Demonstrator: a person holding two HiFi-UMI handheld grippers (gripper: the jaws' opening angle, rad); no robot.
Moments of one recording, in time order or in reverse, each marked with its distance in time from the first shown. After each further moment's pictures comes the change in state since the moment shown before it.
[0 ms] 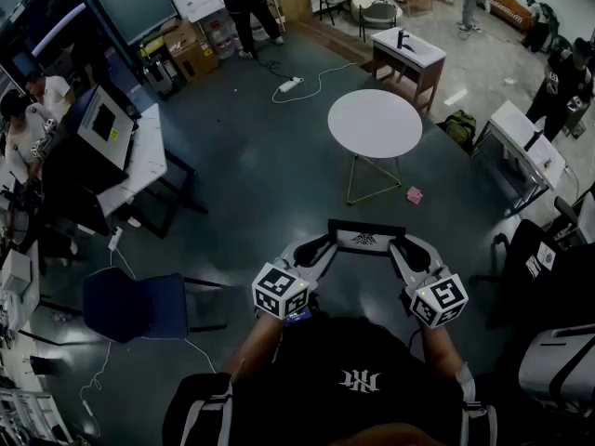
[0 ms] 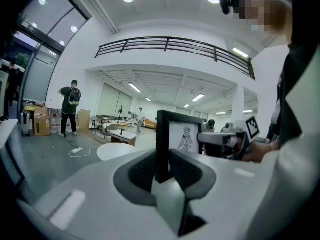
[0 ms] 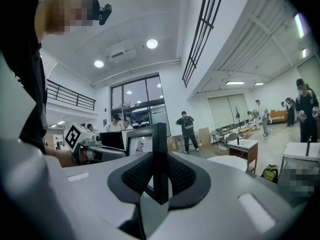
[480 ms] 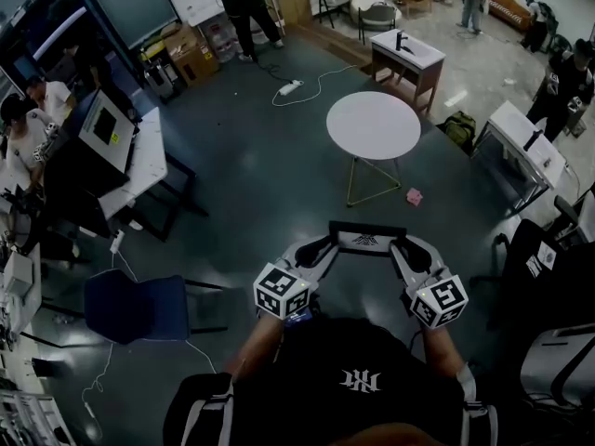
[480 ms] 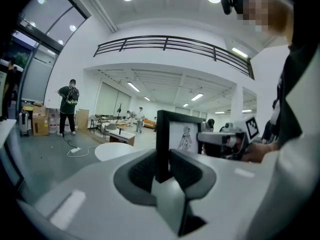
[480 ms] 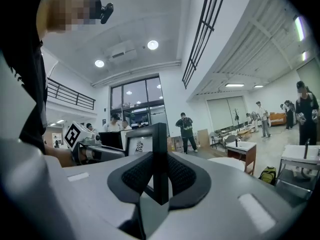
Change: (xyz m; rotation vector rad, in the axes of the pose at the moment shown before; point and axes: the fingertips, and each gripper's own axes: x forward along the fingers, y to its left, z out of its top) left arm -0.003 -0.002 0.001 0.000 0.011 -0.013; right arm -0.003 0.004 0.003 -0.012 -0.008 -0.014
